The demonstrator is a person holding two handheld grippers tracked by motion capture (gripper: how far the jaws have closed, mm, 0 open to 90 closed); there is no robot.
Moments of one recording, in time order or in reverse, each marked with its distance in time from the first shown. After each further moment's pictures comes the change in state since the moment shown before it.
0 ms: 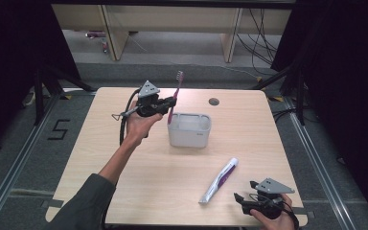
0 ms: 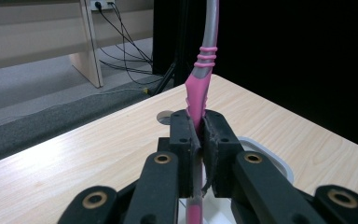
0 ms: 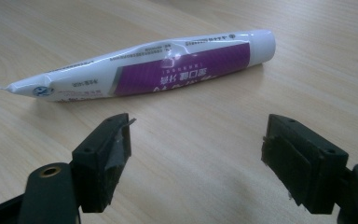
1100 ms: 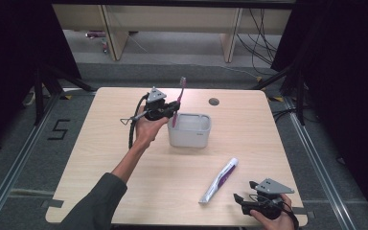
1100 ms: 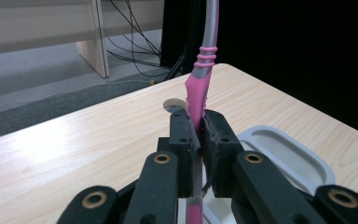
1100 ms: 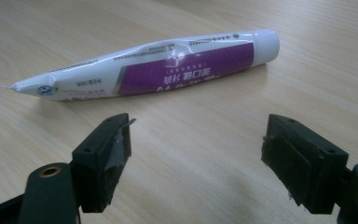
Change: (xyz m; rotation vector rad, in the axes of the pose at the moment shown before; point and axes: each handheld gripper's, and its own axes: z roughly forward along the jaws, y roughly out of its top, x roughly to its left) left arm 0.004 -0.030 0.031 0.022 0.031 -0.050; right arm 0.003 -0.001 0.001 -0.007 0.012 0.023
